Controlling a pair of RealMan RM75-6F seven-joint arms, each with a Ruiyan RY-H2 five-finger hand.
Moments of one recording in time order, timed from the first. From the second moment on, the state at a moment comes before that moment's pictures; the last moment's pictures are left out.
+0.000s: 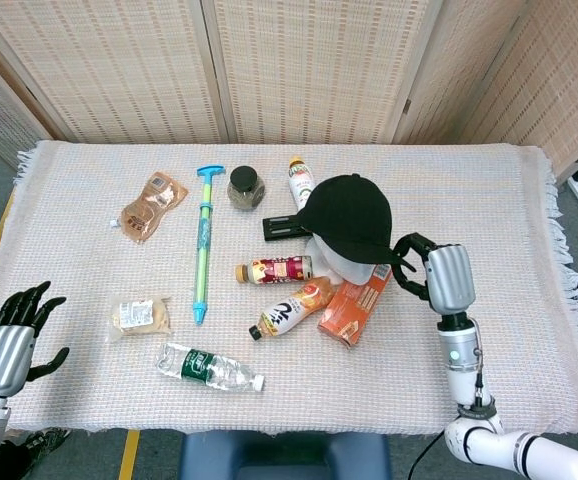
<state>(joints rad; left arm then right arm) -0.16 -1.14 -0.06 -1.64 1.49 1.43 0.09 0.46 -1.59 0.32 -1.41 -1.47 1.46 -0.02</state>
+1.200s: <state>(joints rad) -0.18 -1.14 -0.05 -1.65 1.48 1.40 0.09 0.67 -1.52 0.42 -1.06 -1.34 1.29 -0.09</state>
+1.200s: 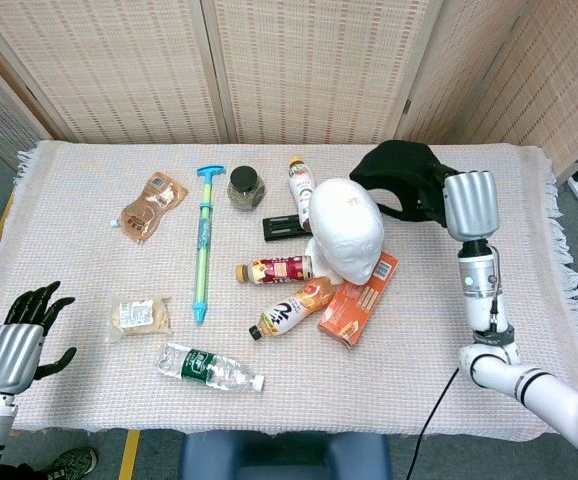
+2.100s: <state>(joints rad) -0.19 -1.13 -0.04 -1.68 1.50 1.39 0.11 0.53 -1.48 0.16 -1.05 -1.42 1.19 0.03</state>
